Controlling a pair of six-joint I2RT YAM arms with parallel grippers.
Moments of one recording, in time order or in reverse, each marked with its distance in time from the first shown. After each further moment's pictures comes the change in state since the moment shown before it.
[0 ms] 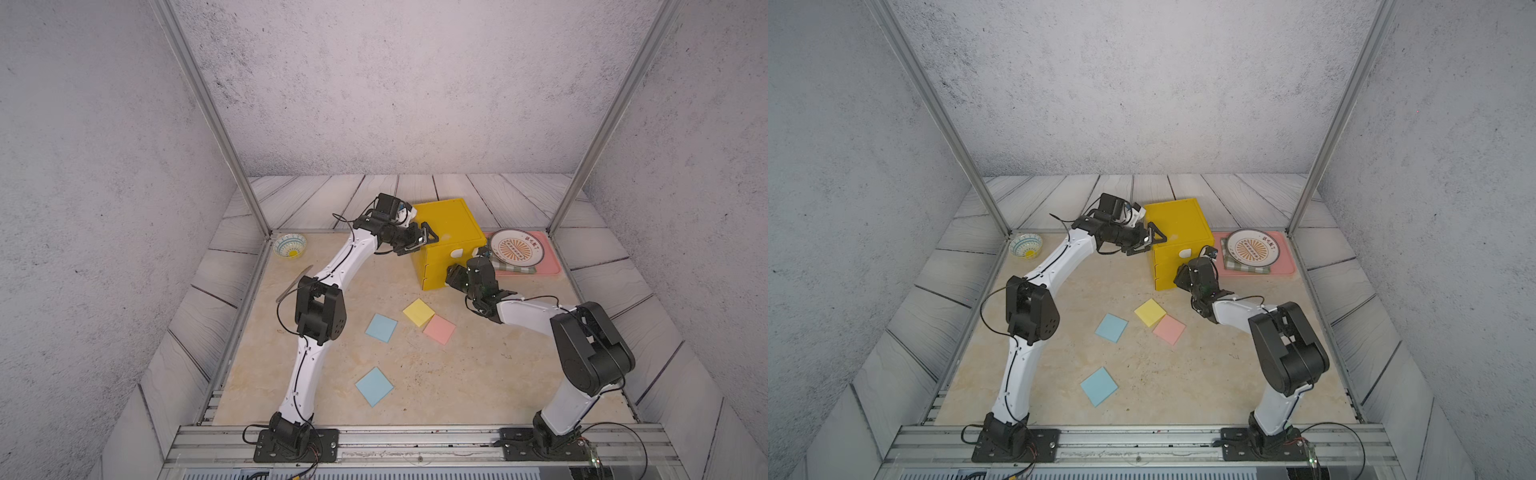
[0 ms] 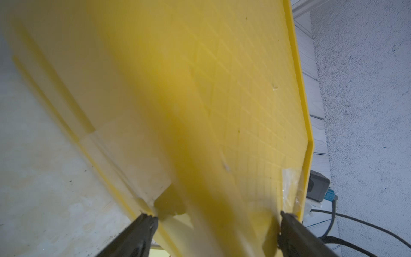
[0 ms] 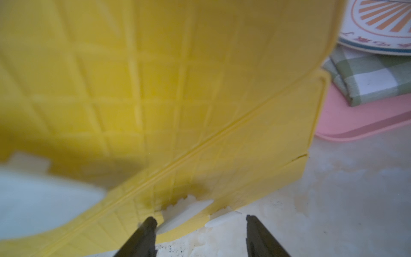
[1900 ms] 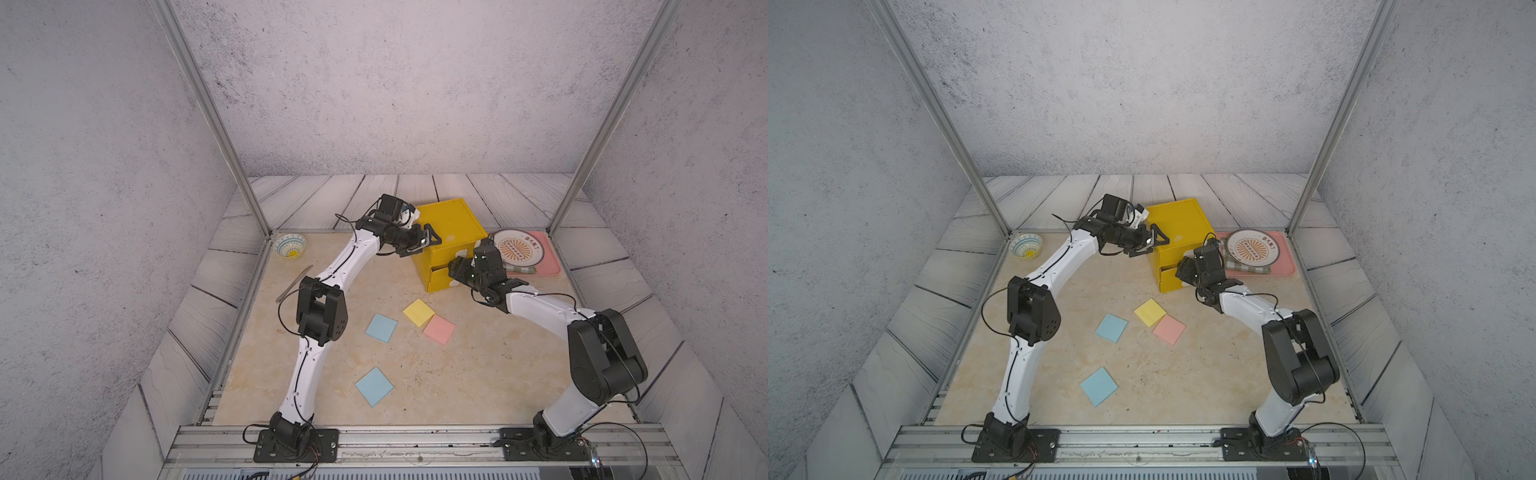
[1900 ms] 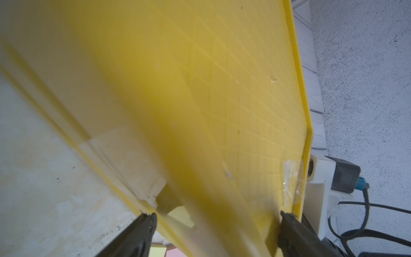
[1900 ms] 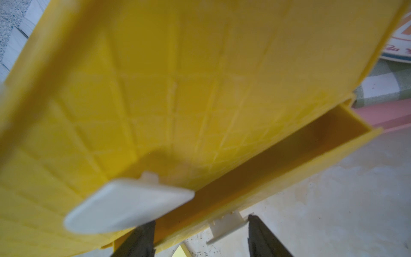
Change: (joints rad) left arm -0.010 0.000 0.003 -0.011 0.005 0.003; right arm -0.035 -0.061 0.121 -0.245 -0.143 -0.023
